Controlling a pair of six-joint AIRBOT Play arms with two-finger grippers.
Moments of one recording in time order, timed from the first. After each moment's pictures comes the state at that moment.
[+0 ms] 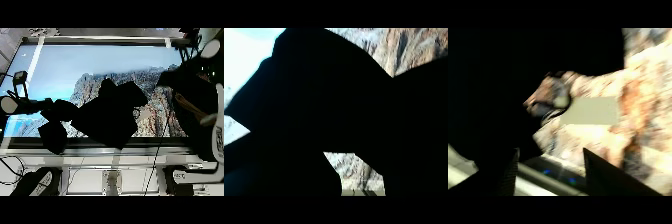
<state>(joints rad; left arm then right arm) 0.07 -0.86 0.86 1.43 -1.10 -1.57 -0.03 -1.40 1.53 -1.11 1.57 1.34</state>
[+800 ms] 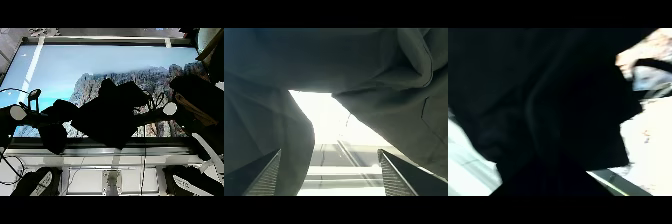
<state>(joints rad) 0.07 -0.85 0.72 1.32 -1.17 -1.56 0.29 -1.12 0.76 -0.99 0.97 1.30</state>
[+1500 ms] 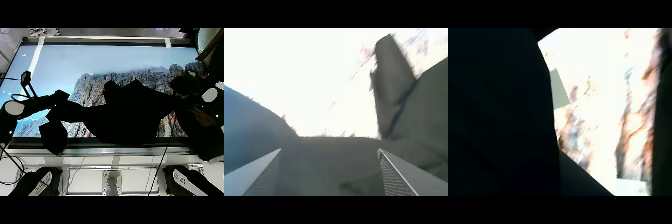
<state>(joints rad) 0.06 -0.91 0.76 0.88 -0.72 -1.35 -0.16 -1.07 0.97 -1.35 1.04 1.36</state>
